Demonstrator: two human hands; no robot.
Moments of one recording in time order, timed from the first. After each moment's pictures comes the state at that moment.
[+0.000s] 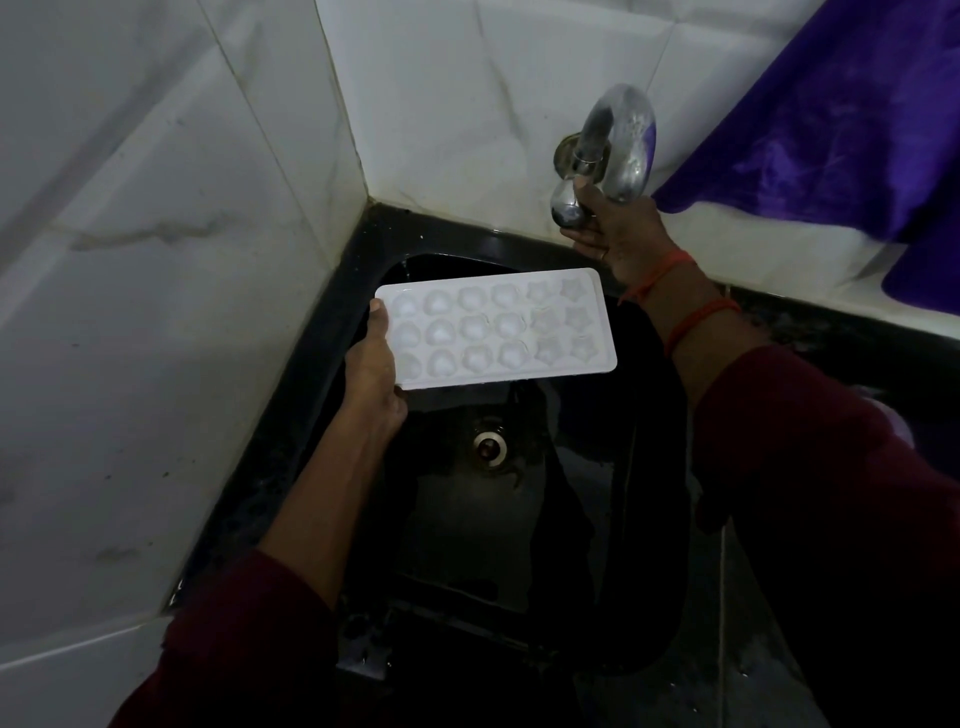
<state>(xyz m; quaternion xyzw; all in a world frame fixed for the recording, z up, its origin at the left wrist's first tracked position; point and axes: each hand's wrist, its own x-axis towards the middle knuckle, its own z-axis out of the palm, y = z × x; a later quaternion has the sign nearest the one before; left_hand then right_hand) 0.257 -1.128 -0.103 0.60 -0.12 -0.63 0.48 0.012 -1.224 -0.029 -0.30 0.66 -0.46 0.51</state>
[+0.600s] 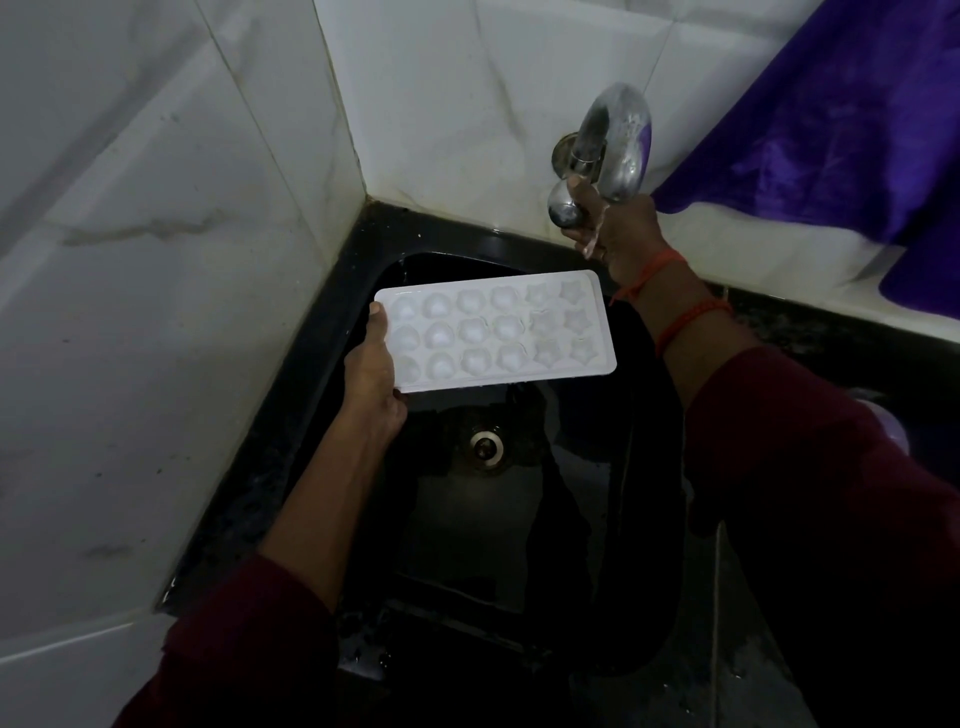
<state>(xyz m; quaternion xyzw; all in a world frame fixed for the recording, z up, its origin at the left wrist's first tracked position) 0.252 -1.122 -0.103 0.59 -0.11 -0.64 0.49 0.008 -1.234 -0.035 -0.29 0.70 -0.45 0.47</state>
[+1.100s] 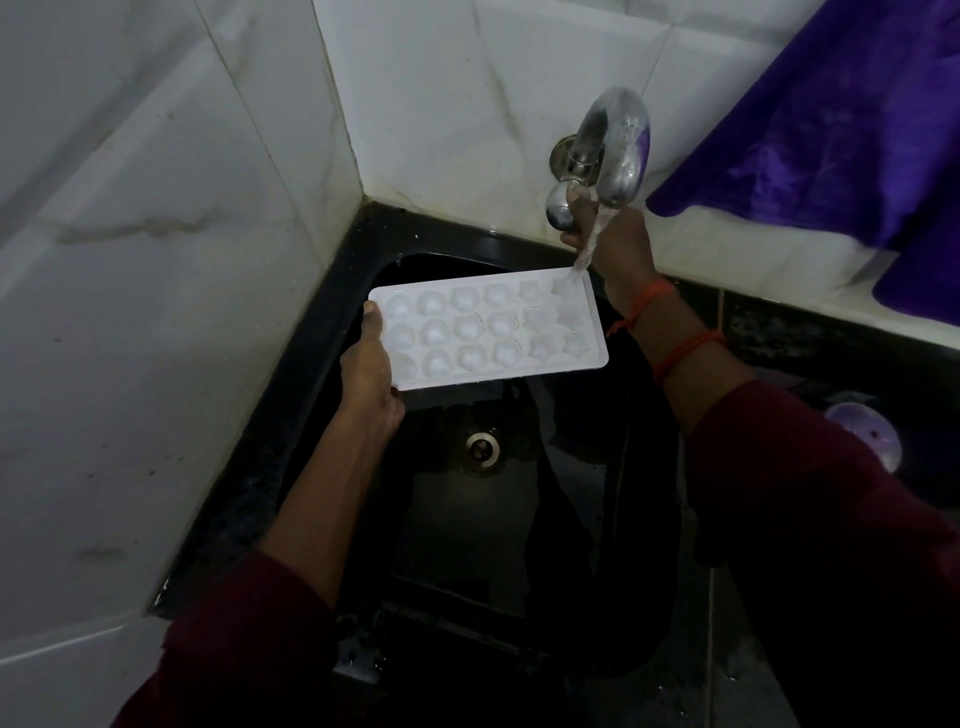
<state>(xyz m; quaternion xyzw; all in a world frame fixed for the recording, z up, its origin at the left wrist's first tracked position) 0.249 -1.126 -0.104 0.59 -0.10 -0.63 0.50 0.008 -1.230 -0.059 -0.40 0.72 -0.41 0.40</state>
